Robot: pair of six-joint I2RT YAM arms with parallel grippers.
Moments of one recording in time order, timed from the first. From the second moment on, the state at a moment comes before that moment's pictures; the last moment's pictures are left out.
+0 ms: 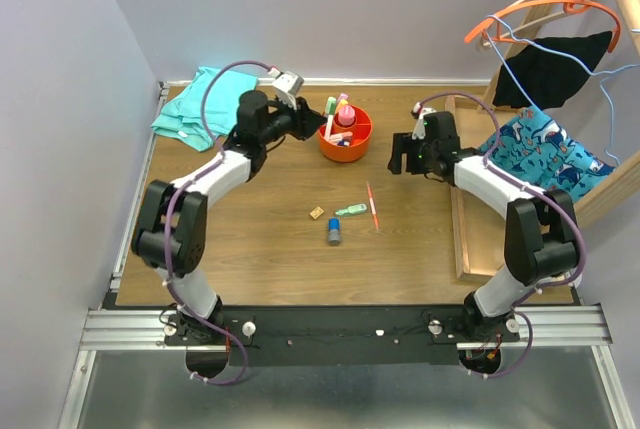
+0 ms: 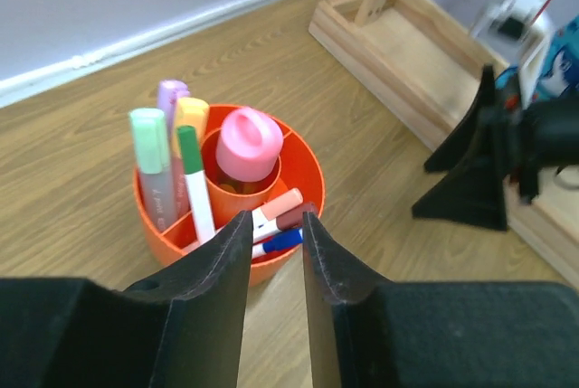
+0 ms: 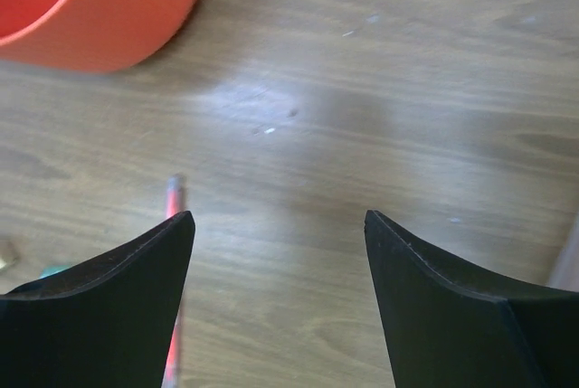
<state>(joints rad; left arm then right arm) -0.35 1.75 1.15 0.50 0.53 -0.23 0.25 1.63 1.04 -0.17 -0.11 0.16</state>
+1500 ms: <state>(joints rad) -0.15 1.30 0.86 -0.02 0.54 -0.16 0.53 1.92 1.24 -0.33 0.10 0.31</state>
